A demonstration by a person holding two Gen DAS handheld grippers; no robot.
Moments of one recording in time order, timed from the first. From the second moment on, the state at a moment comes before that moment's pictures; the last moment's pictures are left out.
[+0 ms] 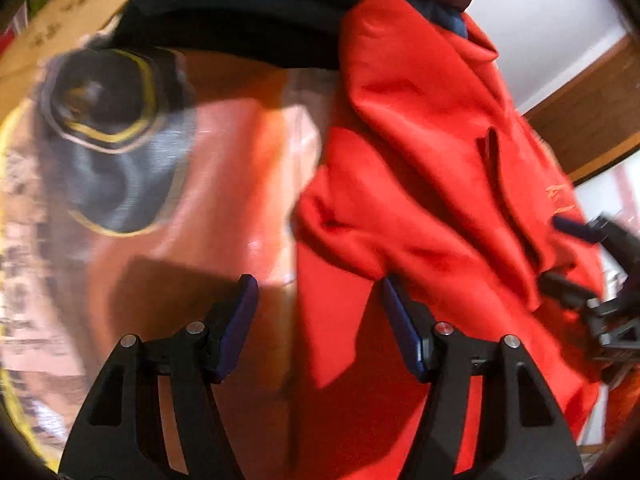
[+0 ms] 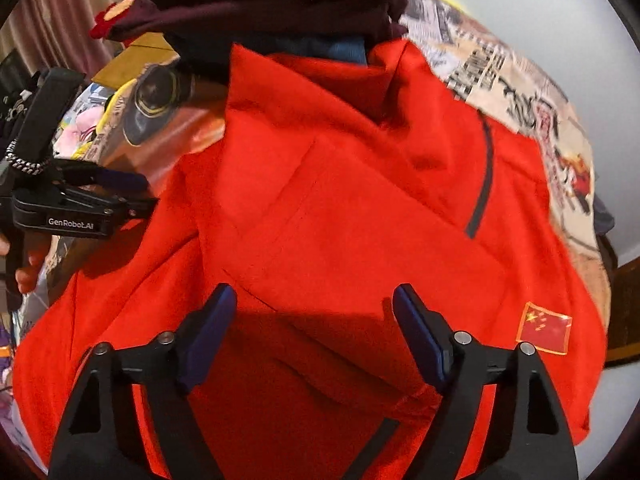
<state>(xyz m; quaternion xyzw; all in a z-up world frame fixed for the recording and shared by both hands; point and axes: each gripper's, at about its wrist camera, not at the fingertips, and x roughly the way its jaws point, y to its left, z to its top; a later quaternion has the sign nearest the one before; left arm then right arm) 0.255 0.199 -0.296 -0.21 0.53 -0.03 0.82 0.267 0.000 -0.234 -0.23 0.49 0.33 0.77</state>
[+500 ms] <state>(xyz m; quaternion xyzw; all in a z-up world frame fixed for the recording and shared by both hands) 0.232 0.187 -0.277 -0.19 0.49 0.00 0.85 0.276 -0.032 -0.176 -0.12 0.42 0.31 0.85</state>
